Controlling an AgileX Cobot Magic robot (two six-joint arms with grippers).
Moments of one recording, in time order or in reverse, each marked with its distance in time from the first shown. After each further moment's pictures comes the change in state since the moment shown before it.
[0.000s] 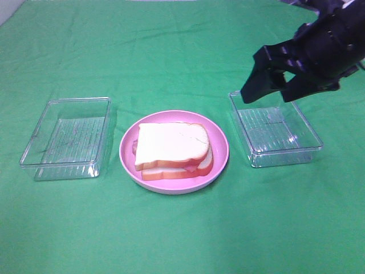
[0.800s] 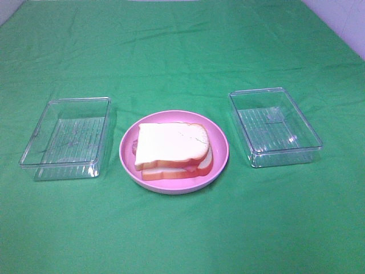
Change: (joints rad) left arm 0.000 0.000 0.000 0.000 0.000 0.000; right arm 0.000 -0.886 0.447 -0.335 0.366 0.076
